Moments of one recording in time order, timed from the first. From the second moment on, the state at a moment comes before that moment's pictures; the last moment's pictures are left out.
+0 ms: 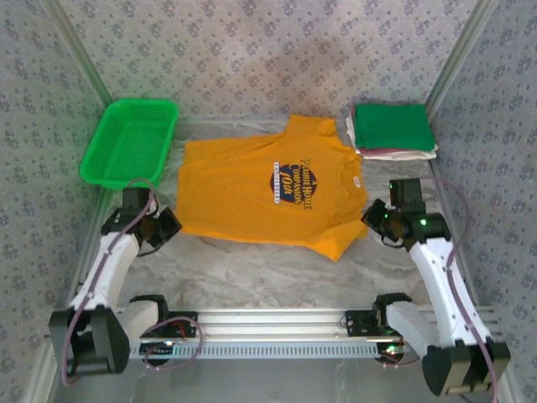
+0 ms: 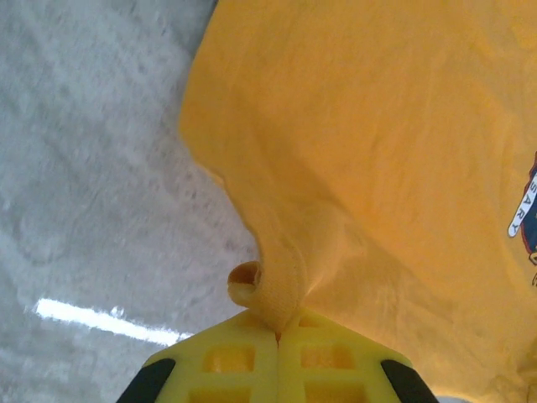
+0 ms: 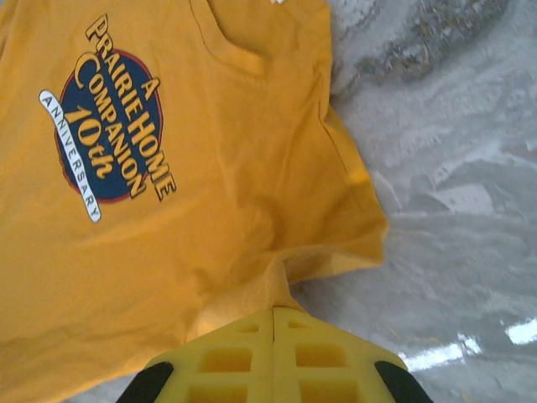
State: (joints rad) left arm 0.04 1.09 0.73 -0.71 0.29 -0.65; right arm 0.08 0.97 0.92 -0.91 -0.11 0.66
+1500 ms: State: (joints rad) left arm 0.07 1.87 1.35 -0.60 0.22 -0.47; right arm 0.01 1.83 1.59 -0.59 -0.17 0.63
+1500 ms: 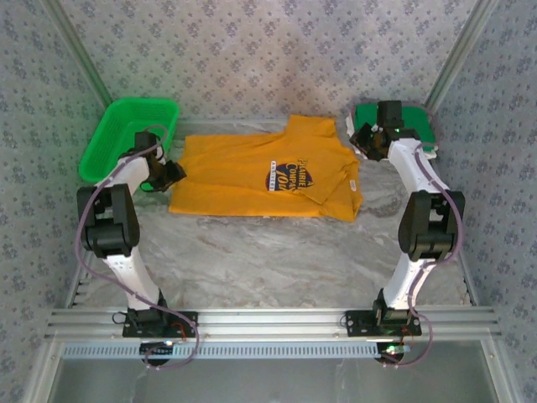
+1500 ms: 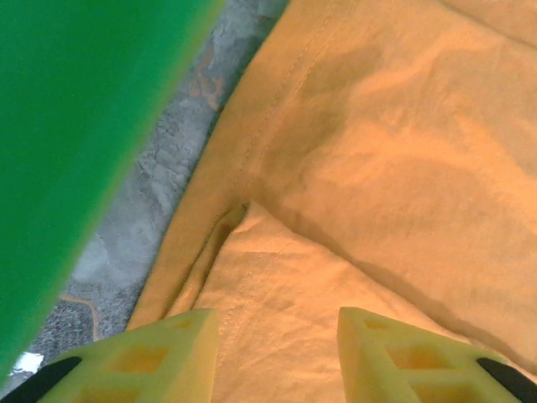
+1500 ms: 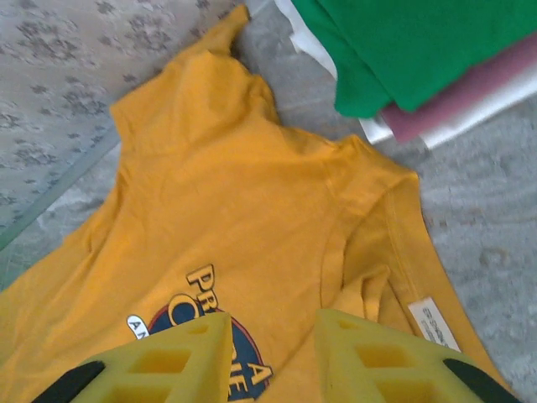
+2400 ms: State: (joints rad) left arm -0.15 1.74 1.03 -0.43 0.17 -0.45; right arm 0.22 1.71 1.02 -0.39 -0.30 0.69
